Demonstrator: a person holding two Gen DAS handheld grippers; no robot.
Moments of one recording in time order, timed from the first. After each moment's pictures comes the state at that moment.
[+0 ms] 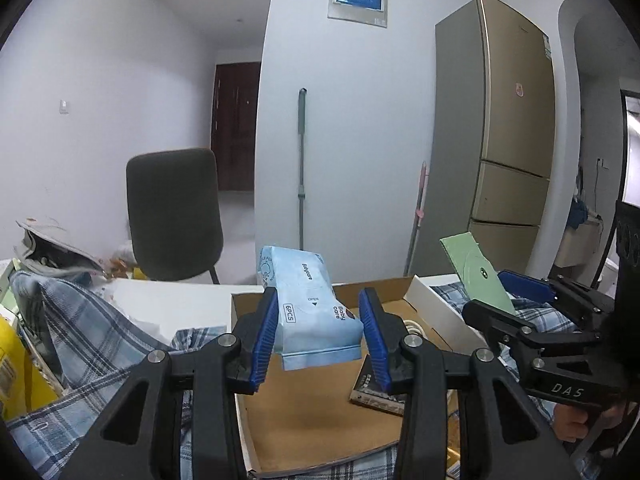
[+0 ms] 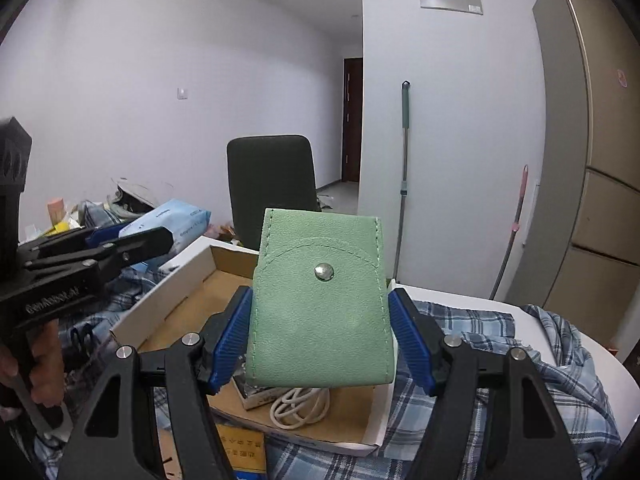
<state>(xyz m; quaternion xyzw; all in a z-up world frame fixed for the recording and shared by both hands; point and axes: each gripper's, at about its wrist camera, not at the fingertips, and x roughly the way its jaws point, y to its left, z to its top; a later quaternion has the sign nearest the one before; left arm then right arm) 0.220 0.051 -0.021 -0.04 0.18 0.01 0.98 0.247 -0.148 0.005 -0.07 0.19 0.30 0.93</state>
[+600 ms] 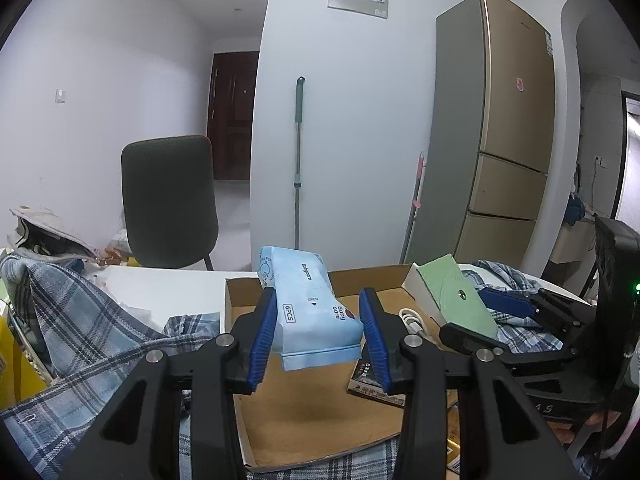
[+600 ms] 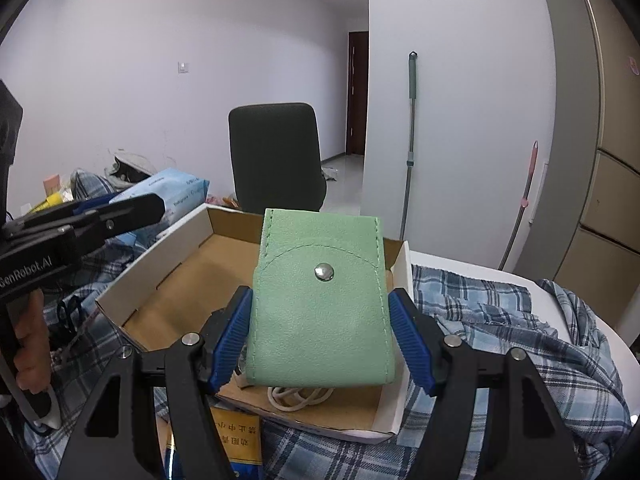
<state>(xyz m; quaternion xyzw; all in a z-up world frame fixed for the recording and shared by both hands) 0.218 0.050 -0.035 -0.05 0.19 0.00 0.98 0.254 -0.141 -0.017 -0.09 0.25 0.31 0.92</state>
